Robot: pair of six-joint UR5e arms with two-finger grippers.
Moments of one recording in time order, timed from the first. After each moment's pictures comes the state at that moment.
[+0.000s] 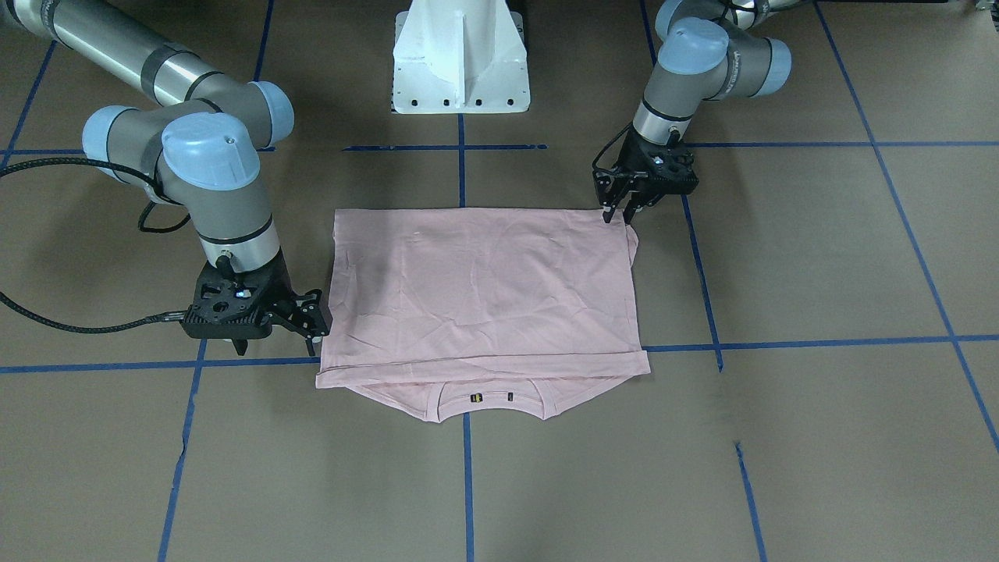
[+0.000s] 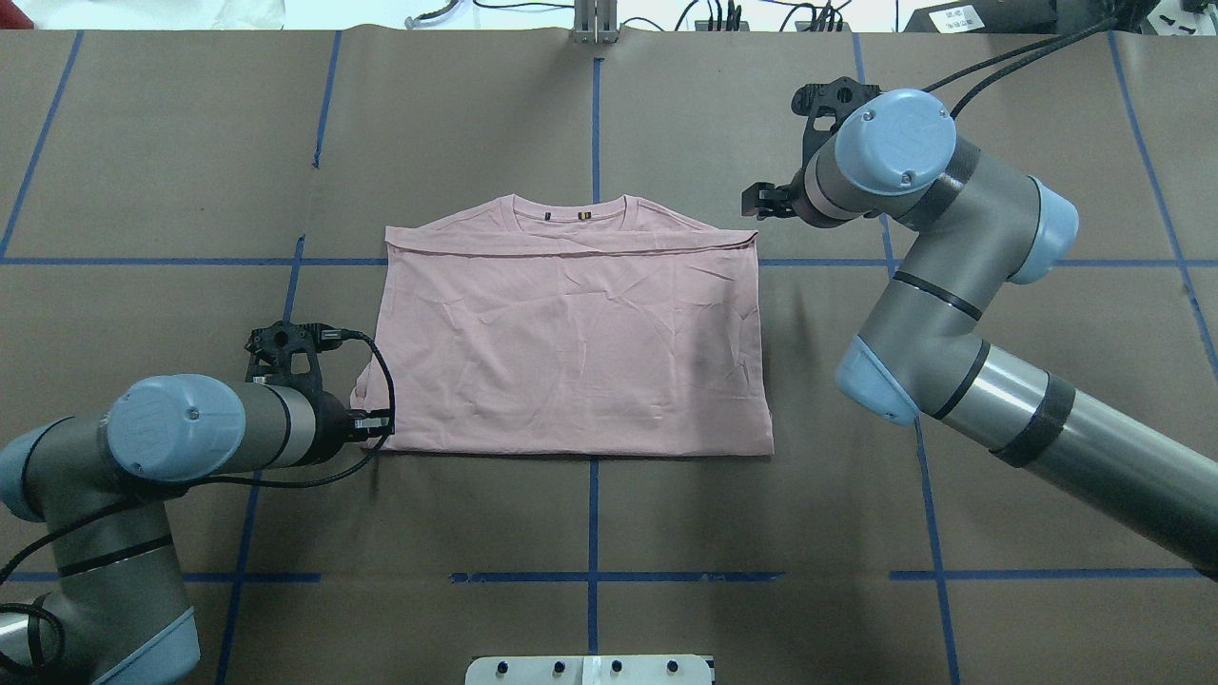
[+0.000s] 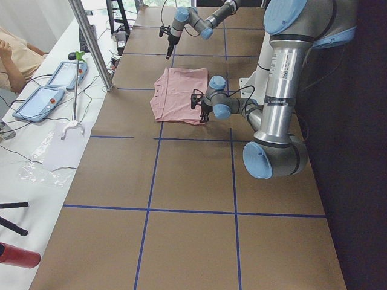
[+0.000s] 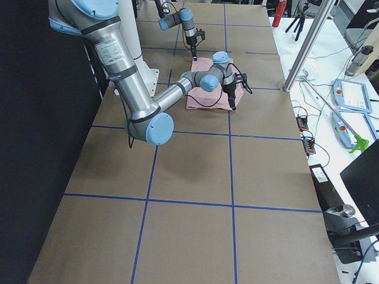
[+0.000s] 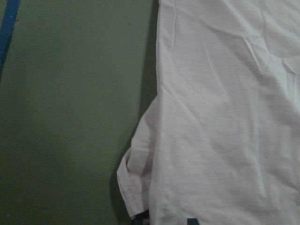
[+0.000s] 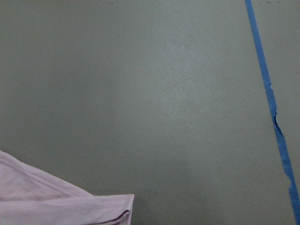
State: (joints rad) left arm -0.42 -1.74 -1.86 -2.06 -1.67 -1.37; right arm 0.75 -1.03 1.58 -1.32 1.71 1.08
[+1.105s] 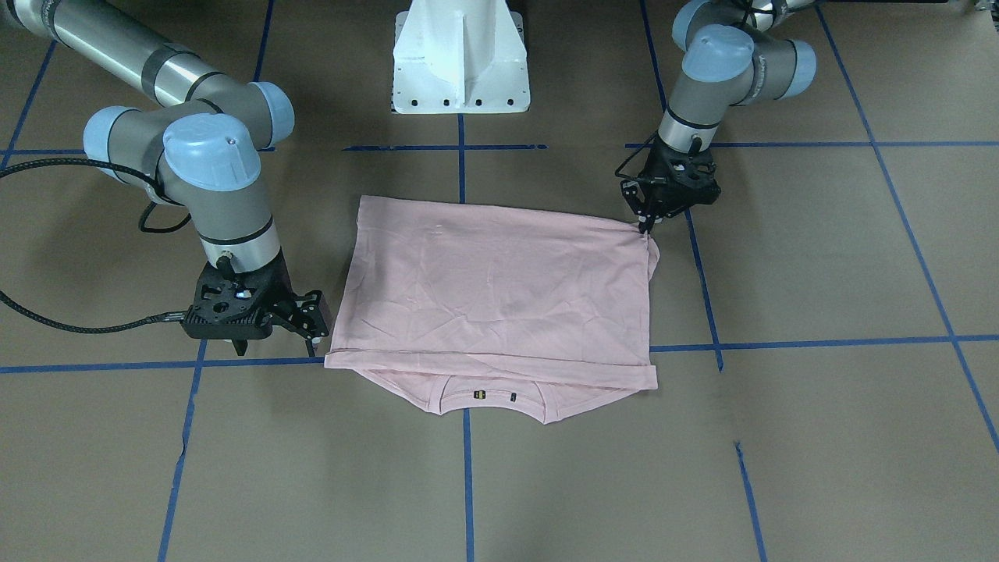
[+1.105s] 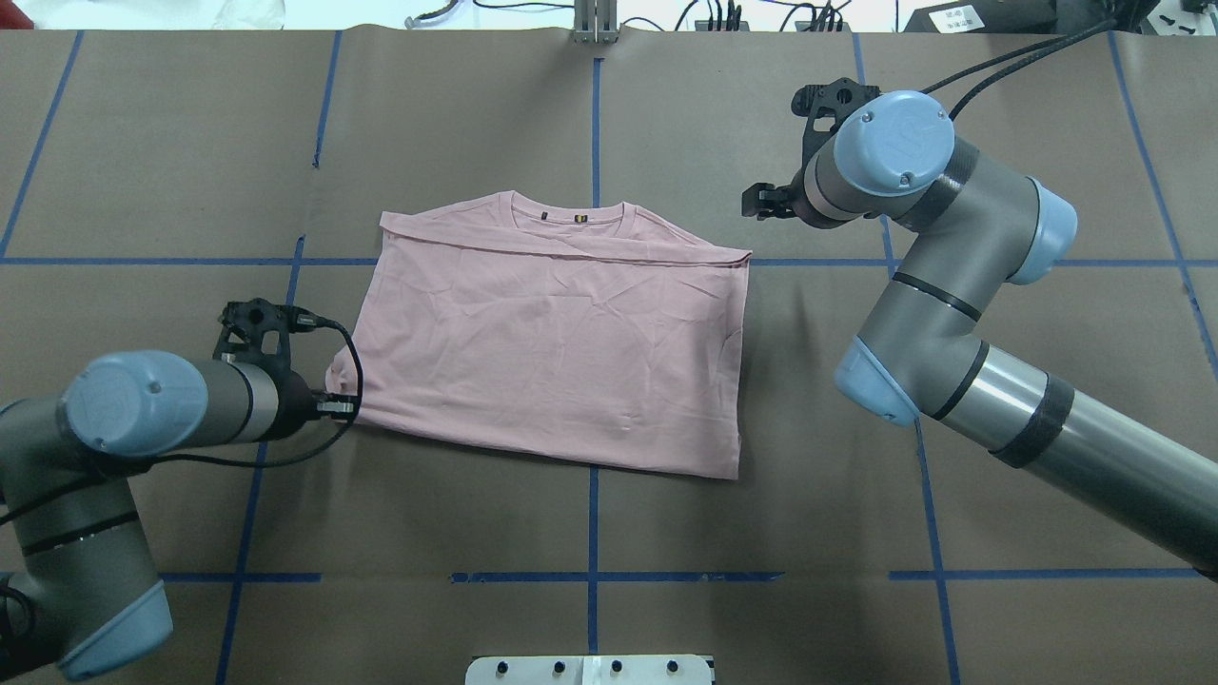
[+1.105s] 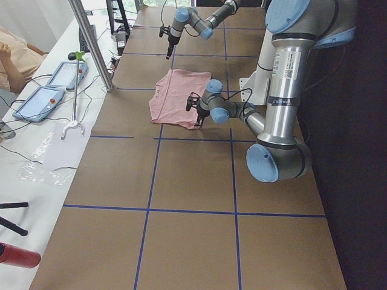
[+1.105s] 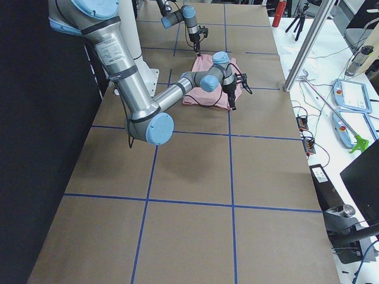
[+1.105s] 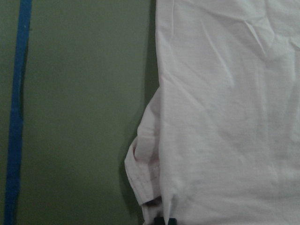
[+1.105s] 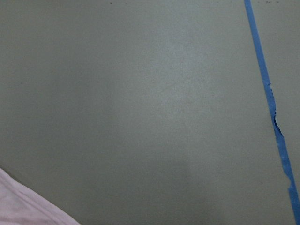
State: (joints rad) left arm -0.52 -1.70 -1.85 -2.06 -1.67 -1.11; right arm 0.75 -1.03 1.57 -1.32 1.71 1.08
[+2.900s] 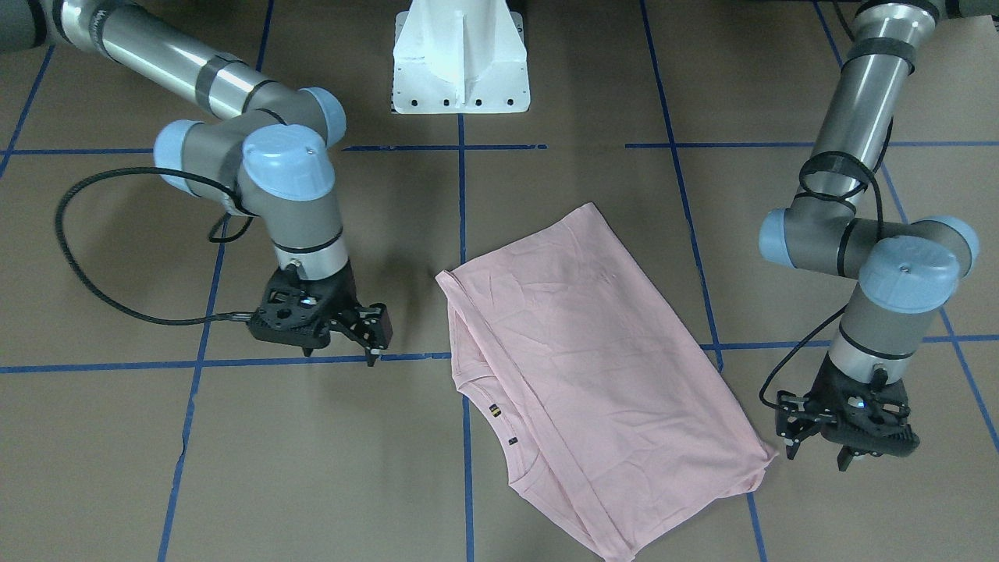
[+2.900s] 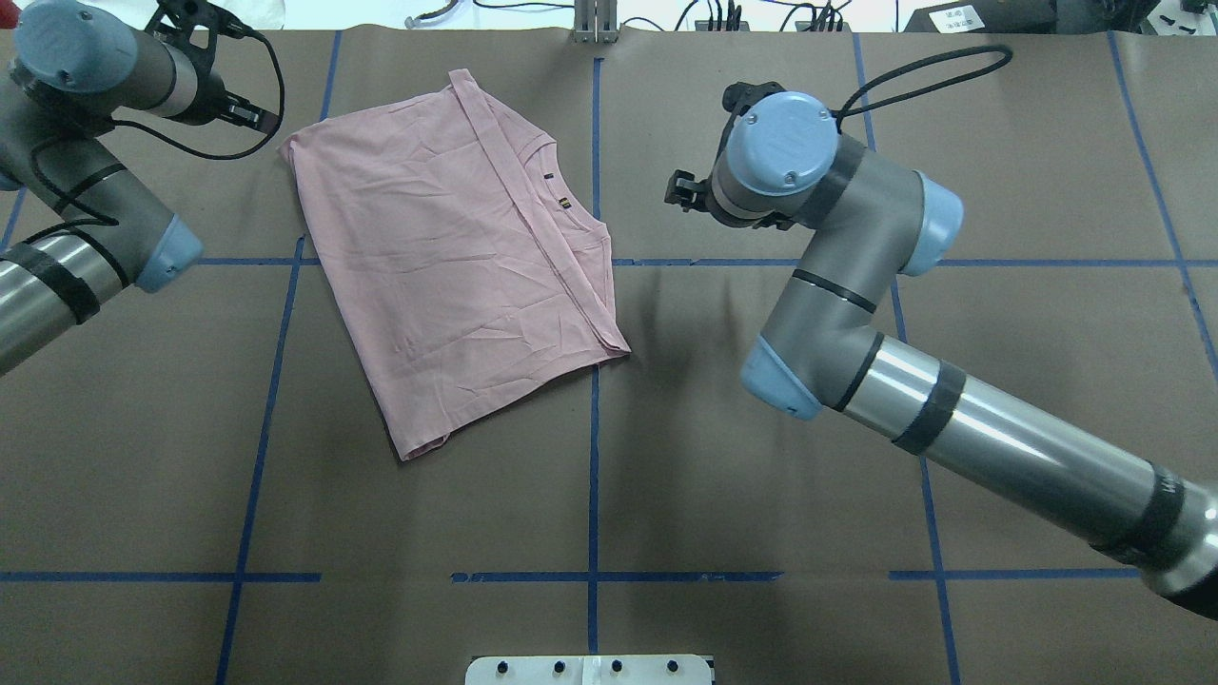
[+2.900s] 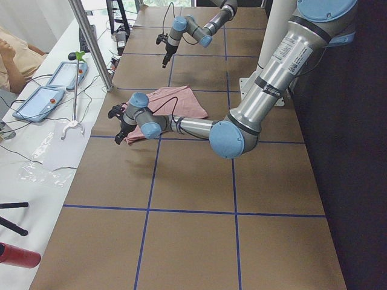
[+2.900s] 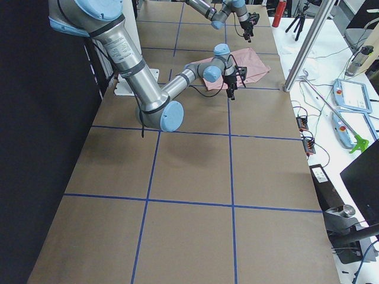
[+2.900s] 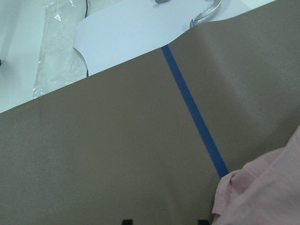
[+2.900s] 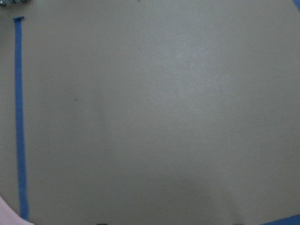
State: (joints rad) left arm -1.03 -2.15 -1.07 -2.37 -1.83 -0.49; right arm 0.67 -0.81 1.38 -1.31 1.65 1.39
